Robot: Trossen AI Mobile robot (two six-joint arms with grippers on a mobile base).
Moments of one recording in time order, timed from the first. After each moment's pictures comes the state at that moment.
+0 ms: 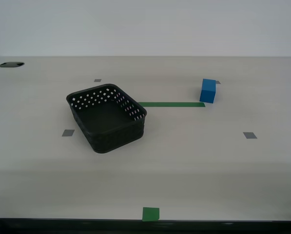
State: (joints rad) arm 0 0.00 1.05 0.52 0.62 -0.01 0.00; arm 1 0.00 1.05 0.52 0.61 0.00 0.00
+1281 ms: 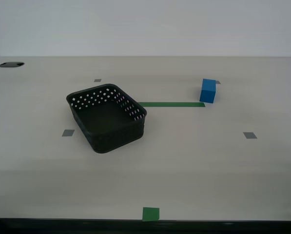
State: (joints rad) arm 0 0.00 1.05 0.52 0.62 -0.01 0.00; arm 1 0.00 1.05 0.52 0.61 0.00 0.00
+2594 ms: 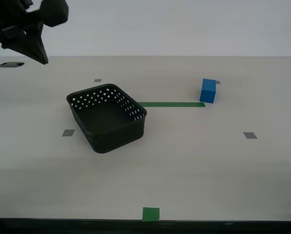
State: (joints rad) arm 0 0.01 1.05 0.90 -0.35 -0.01 0.01; arm 1 -0.24 1.31 0.88 -0.70 0.12 -0.48
